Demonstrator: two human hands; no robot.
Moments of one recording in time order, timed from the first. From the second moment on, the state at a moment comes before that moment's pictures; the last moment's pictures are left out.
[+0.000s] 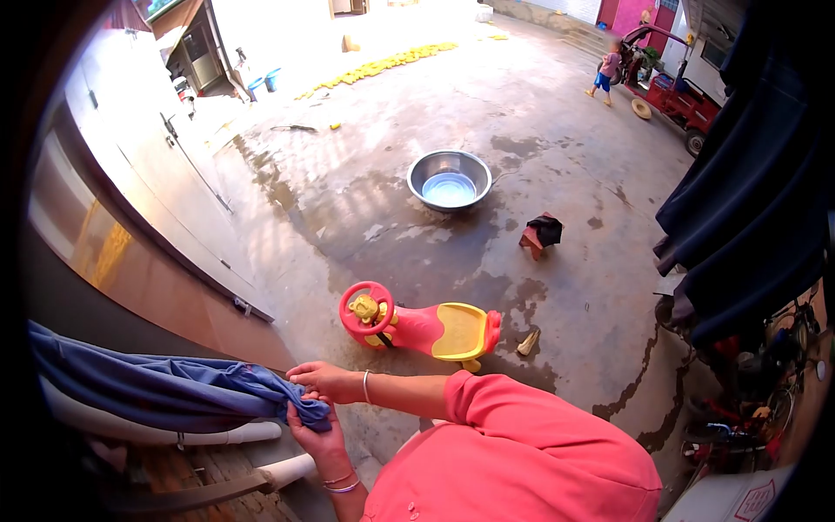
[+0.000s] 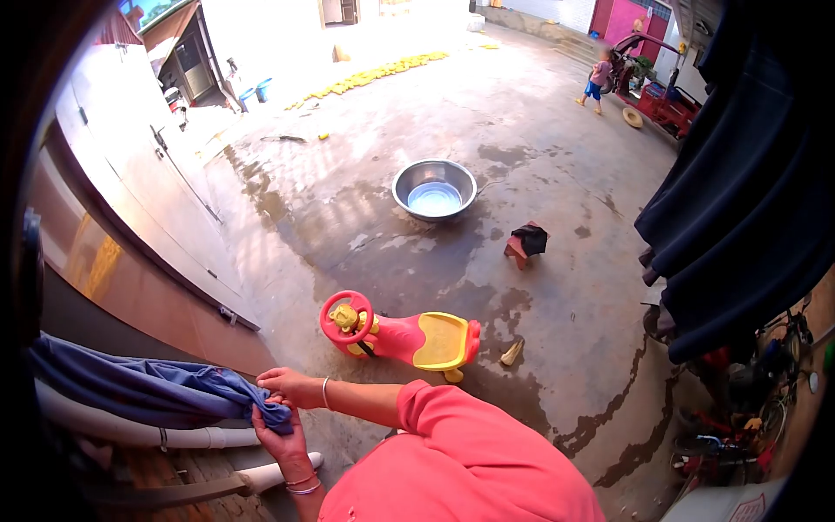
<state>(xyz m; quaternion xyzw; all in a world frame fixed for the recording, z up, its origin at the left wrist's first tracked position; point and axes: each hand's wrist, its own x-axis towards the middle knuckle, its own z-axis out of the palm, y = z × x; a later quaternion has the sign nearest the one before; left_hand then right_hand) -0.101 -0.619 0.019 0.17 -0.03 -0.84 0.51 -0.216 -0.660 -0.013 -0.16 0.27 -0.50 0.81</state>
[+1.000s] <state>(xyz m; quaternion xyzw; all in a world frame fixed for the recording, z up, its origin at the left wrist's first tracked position) -0.042 -0.658 -0.028 0.22 -0.04 -0.79 0.57 -0.194 -0.635 0.025 -0.49 0.31 -0.51 0.64</state>
